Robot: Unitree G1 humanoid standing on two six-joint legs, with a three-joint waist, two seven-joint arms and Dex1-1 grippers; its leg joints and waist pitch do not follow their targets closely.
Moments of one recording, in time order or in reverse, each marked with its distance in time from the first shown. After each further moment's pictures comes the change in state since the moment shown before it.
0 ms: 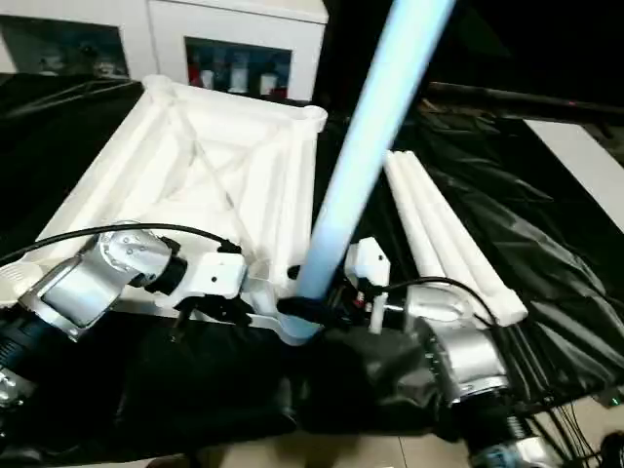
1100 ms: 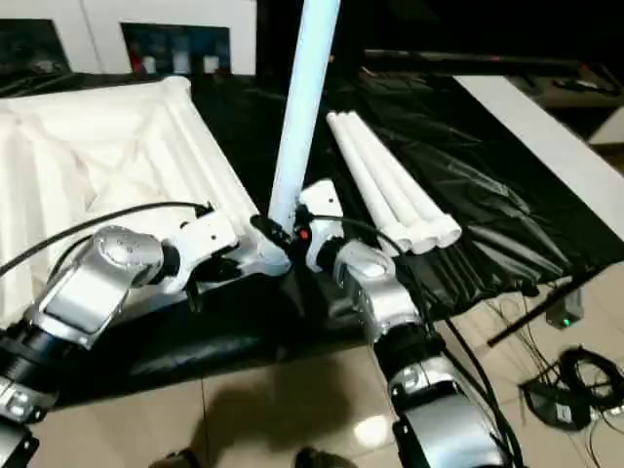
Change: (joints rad) left arm 0.083 -0.142 0.177 -0.137 0.067 0.522 0.395; right arm -0.358 0.237 -0.022 0.477 -0.085 -0.073 -0.496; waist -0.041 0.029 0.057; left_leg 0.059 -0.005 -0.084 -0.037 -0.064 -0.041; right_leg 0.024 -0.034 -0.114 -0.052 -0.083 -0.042
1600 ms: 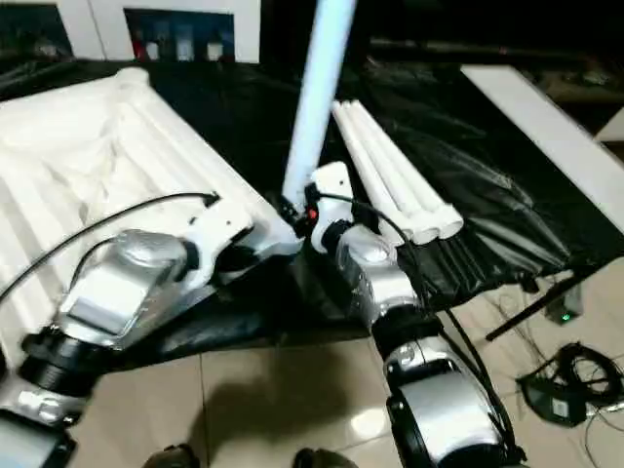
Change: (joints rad) left arm 0.001 -0.172 0.058 -0.069 -0.005 0.180 0.189; right arm -0.082 0.023 -0.074 0.118 -0.001 -0.033 -0.142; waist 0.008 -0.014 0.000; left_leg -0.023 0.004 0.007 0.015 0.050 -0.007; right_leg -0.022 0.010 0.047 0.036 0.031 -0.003
